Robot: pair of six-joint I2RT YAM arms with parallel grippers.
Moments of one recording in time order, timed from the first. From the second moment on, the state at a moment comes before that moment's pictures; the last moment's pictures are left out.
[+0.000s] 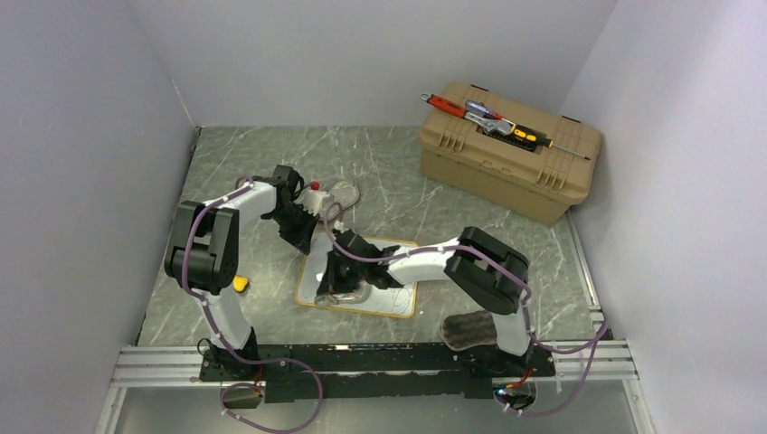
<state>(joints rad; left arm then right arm) -0.22 1.83 1.15 -0.74 0.37 0.40 1.07 1.99 1.10 0.10 -0.19 0.97</state>
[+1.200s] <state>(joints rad) -0.22 1.82 1.14 -0.74 0.37 0.40 0.82 1.59 0.55 0.23 -0.21 1.08</state>
